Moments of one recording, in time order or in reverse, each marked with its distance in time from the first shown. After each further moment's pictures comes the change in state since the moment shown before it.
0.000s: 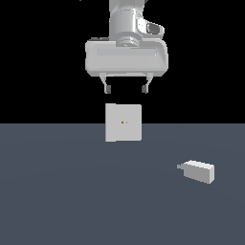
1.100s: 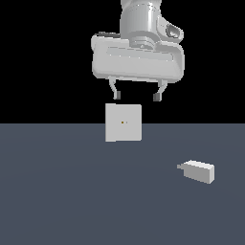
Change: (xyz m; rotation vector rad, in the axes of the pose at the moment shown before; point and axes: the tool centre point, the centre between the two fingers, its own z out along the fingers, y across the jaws) arm -0.033 0.025 0.024 0.022 0.056 -0.166
